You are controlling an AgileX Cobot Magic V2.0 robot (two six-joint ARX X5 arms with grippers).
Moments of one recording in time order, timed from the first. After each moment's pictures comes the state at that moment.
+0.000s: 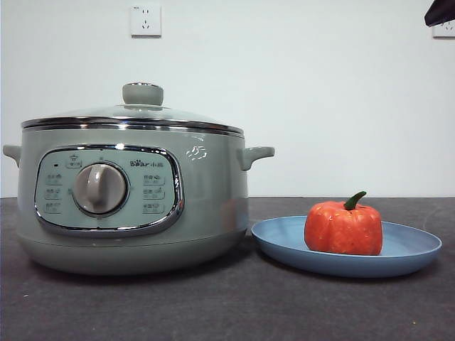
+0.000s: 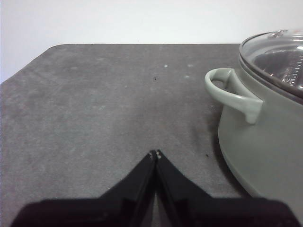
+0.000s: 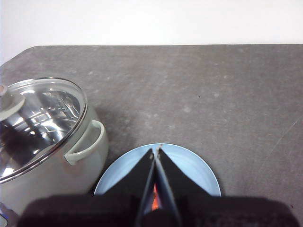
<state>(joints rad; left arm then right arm) -0.03 0.06 0.02 -0.14 -0.08 -0.03 0.56 0.58 0.63 -0.34 0.21 0.17</state>
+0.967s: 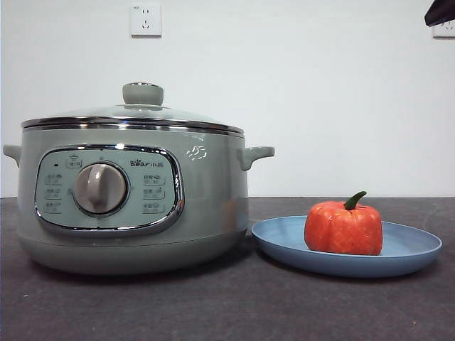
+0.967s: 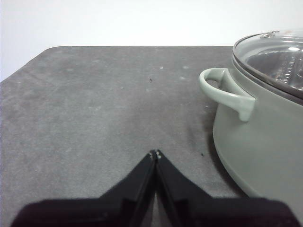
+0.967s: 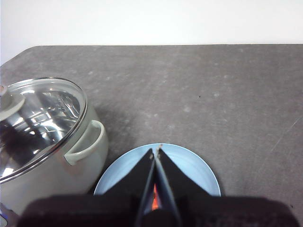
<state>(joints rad) -0.01 0.00 0.02 -0.19 -0.05 -0.03 0.56 0.58 0.63 -0.34 0.21 0.17</state>
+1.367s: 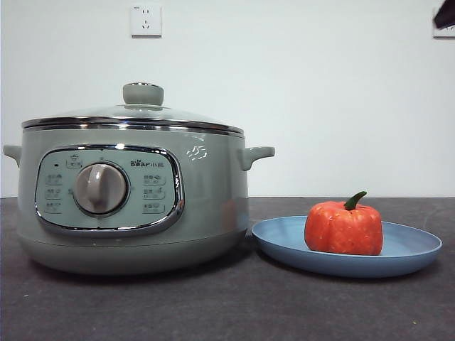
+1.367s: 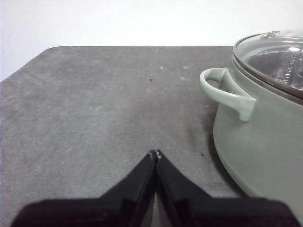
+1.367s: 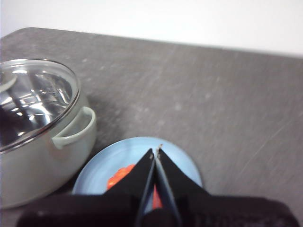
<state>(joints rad) -0.01 0.00 0.02 -0.19 -0.05 -0.03 0.55 0.52 0.61 -0.38 0.23 0.03</state>
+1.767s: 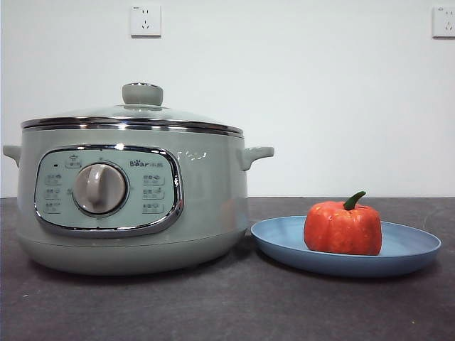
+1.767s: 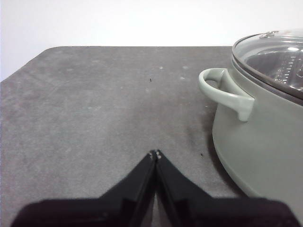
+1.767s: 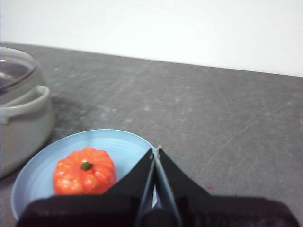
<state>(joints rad) -0.01 0.00 0.02 -0.19 -0.05 -0.03 0.24 0.13 0.16 -0.16 -0.02 -0.07</state>
